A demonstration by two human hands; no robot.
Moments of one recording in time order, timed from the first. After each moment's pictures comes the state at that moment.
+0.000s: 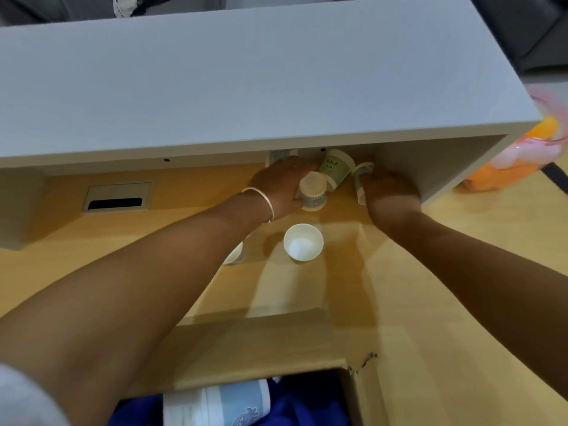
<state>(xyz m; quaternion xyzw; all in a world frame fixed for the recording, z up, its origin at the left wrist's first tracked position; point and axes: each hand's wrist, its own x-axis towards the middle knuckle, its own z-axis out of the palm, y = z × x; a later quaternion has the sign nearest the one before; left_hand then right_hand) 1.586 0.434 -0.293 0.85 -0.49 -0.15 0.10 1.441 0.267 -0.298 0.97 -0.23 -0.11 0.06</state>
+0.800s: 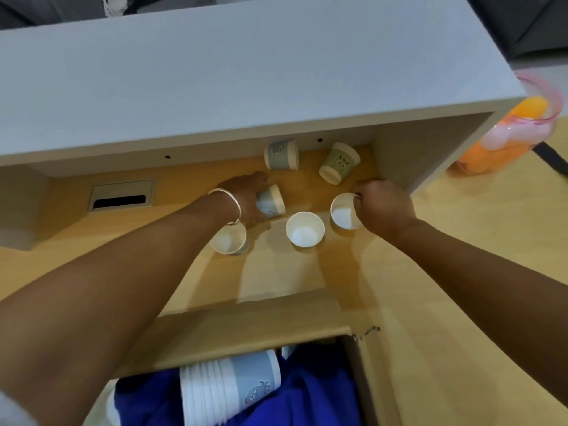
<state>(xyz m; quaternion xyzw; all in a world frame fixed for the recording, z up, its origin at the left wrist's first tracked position) 1.600 0.494 -0.292 0.89 -0.36 -0.27 -0.01 1.415 0.292 -0.309 0.96 -0.26 -0.02 -0.14</state>
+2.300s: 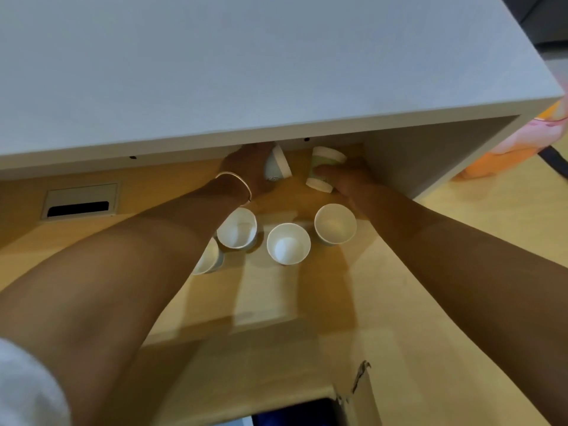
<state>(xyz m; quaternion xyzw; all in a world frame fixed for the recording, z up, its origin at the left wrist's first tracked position) 1.632 0.419 -0.336 0.90 -0.40 -0.13 0.09 1.492 0.269 -0.328 0.69 -0.48 -0.01 -0.54</state>
